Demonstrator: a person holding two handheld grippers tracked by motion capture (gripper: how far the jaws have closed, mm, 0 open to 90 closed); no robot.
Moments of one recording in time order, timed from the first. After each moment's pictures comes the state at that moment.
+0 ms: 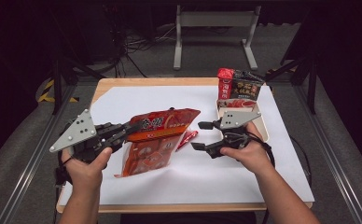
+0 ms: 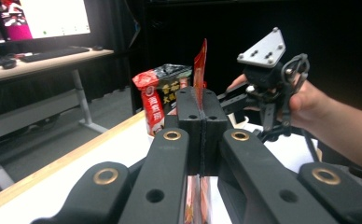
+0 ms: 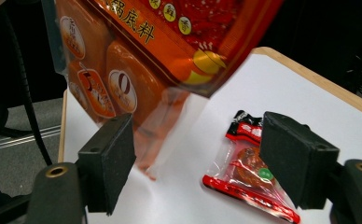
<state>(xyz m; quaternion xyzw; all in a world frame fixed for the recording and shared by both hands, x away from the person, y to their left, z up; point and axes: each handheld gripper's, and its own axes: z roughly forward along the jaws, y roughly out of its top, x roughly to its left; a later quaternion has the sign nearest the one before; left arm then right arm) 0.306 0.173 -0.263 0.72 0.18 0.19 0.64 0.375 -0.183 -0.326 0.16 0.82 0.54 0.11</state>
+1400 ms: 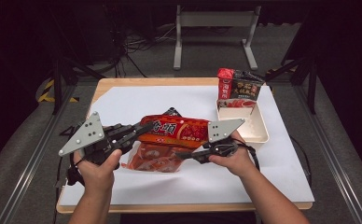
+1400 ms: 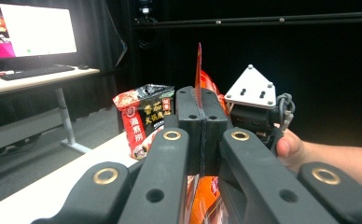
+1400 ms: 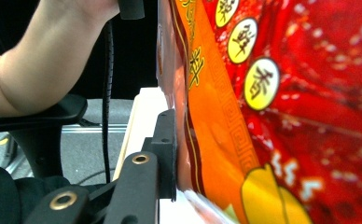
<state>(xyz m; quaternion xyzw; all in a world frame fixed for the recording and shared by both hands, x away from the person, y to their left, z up) 0.307 0.159 -0.268 0.69 0.17 0.18 0.68 0.369 -0.151 -0.340 0.01 0.81 0.58 0.03</state>
